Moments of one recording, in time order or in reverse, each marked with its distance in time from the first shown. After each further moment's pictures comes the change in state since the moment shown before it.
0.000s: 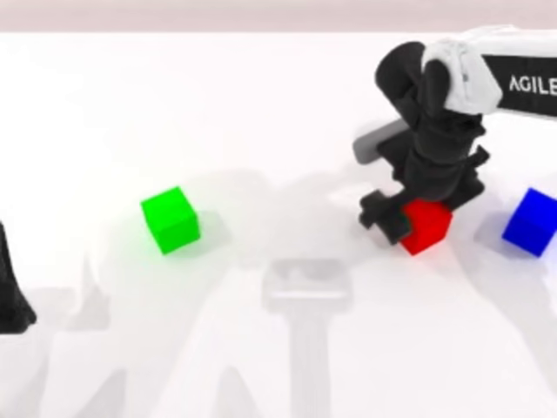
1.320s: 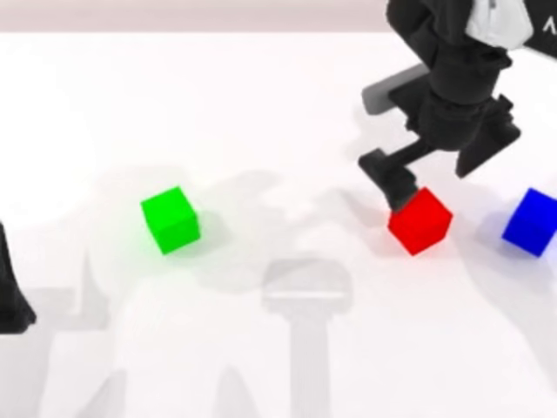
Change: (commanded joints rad) left arm 0.000 0.000 0.000 0.000 0.000 0.000; right arm -0.007 -0.094 0.209 -0.302 -0.001 -0.003
